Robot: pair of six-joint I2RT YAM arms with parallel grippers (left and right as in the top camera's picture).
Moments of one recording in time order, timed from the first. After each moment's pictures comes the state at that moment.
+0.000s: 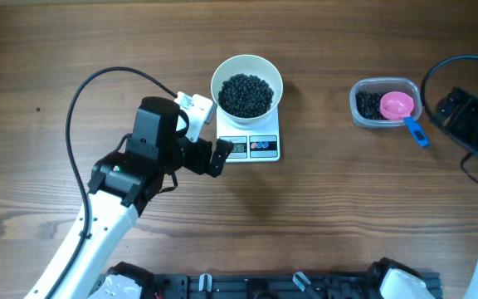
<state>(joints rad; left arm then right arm) -0.37 1.16 0.93 -0.60 0.26 -0.02 -0.43 1.20 1.31 -0.98 -0.08 0.14</state>
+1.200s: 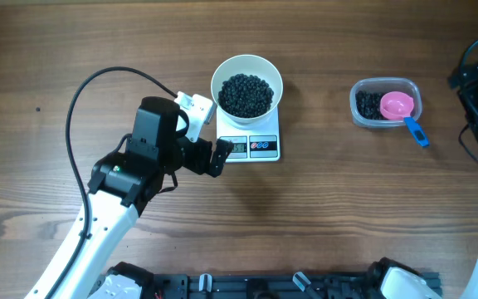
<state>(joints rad) -0.37 1.16 0.93 -0.60 0.26 -0.02 -0.43 1.27 1.31 -0.80 -0.13 0.60</state>
